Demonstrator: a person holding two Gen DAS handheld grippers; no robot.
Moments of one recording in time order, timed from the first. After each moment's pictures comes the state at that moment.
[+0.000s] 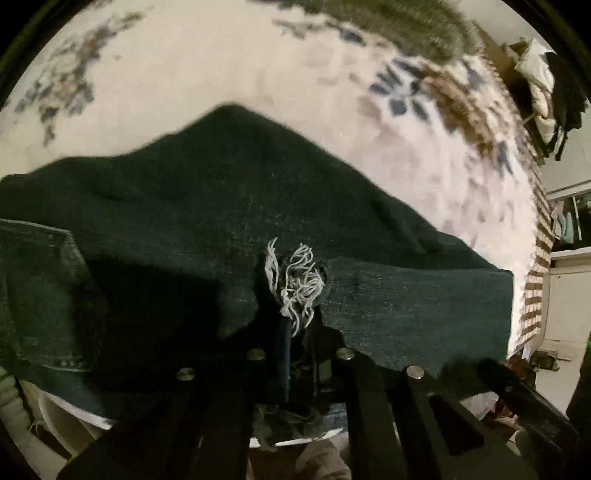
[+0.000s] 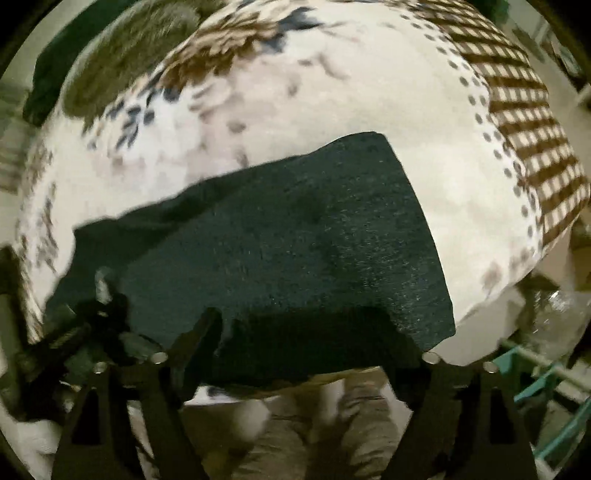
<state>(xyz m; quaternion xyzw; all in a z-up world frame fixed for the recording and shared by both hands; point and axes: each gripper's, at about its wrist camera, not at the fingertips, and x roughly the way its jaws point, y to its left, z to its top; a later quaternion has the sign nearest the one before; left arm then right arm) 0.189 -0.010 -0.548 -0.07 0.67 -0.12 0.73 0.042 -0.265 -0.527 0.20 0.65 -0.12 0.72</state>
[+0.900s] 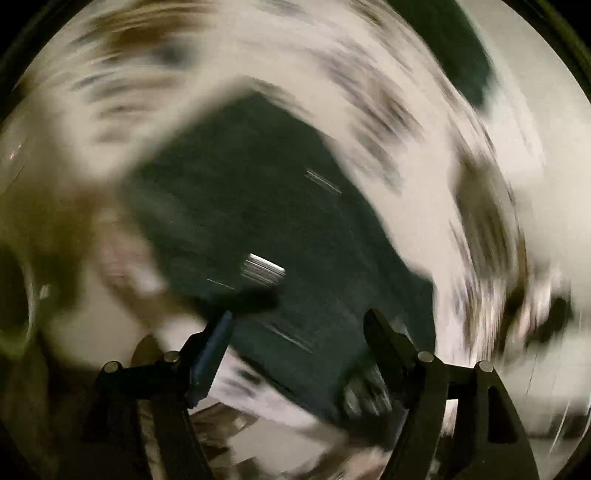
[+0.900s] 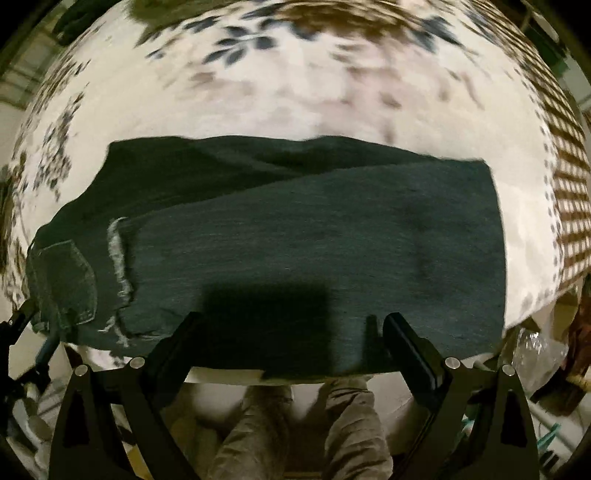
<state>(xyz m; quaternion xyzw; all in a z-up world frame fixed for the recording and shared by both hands) 0.102 0.243 -0.529 -0.43 0.54 0.10 0.71 0.088 -0.168 -0.547 0.11 0.70 -0.05 0.71</state>
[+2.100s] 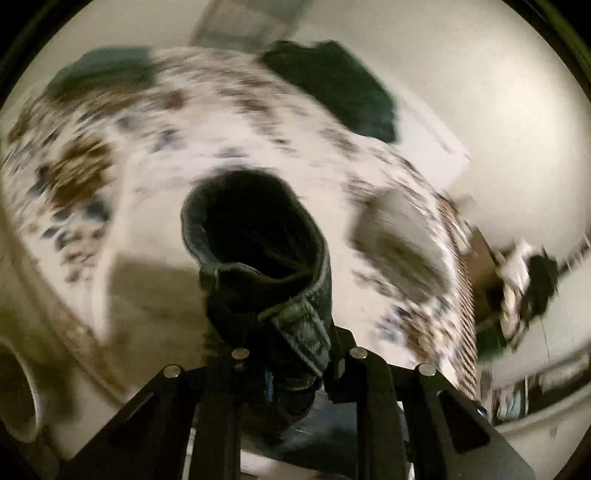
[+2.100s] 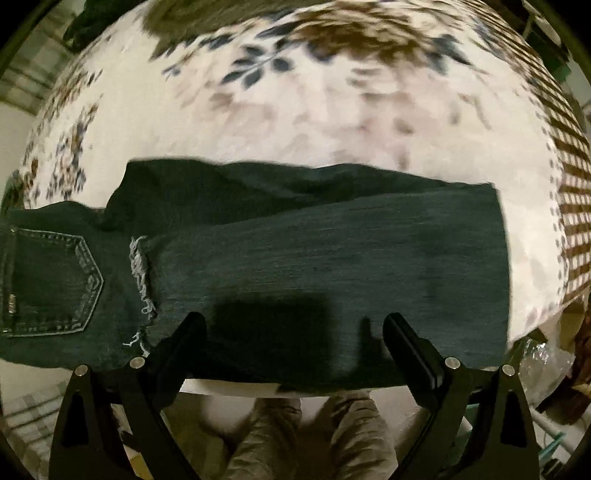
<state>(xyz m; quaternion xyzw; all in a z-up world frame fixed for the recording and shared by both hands) 0.132 0.148 -0.396 -0.29 0.40 -0.01 0.87 0.080 -0.233 -0.532 0.15 0.67 -0.05 0.73</state>
